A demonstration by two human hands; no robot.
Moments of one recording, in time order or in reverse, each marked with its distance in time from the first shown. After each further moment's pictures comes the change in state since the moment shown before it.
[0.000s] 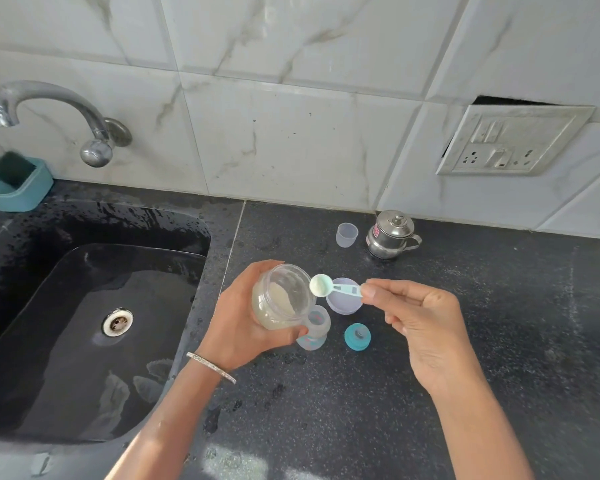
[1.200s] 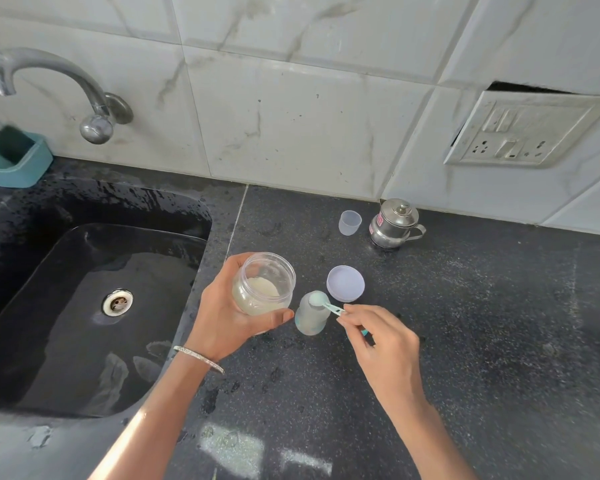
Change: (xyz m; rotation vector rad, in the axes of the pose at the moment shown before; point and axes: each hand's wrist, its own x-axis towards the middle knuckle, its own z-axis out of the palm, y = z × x) left_hand -0.016 -0.019 -0.003 -0.076 0.097 -0.130; right_hand -0.008 0.083 0.005 -0.892 0.107 -0.900
